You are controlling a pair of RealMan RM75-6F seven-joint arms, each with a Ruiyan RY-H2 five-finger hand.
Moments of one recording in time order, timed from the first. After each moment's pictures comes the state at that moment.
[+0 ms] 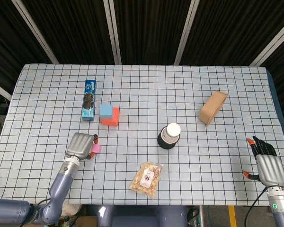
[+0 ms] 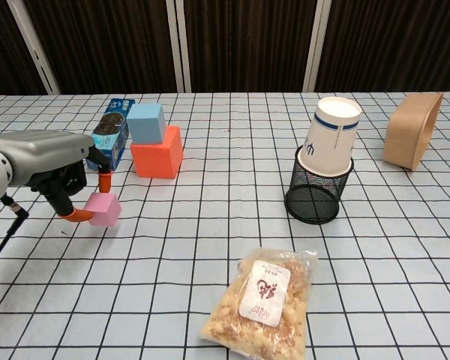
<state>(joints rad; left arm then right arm) -0.77 -1.51 -0.08 -1.87 0.66 1.28 0.84 0.14 -1.12 0.06 -1.62 -1.33 1.30 -0.14</state>
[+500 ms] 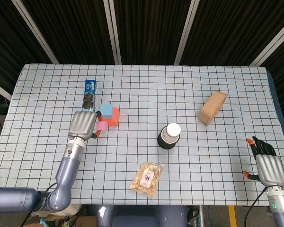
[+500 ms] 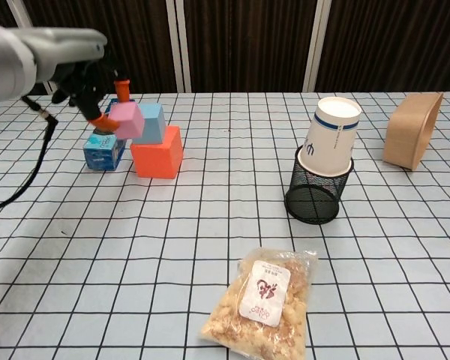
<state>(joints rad) -0.91 -1.47 -0.37 -1.95 0.47 1.38 0.95 0.14 -1.13 0.06 -1.61 -1.32 1.29 -0.16</state>
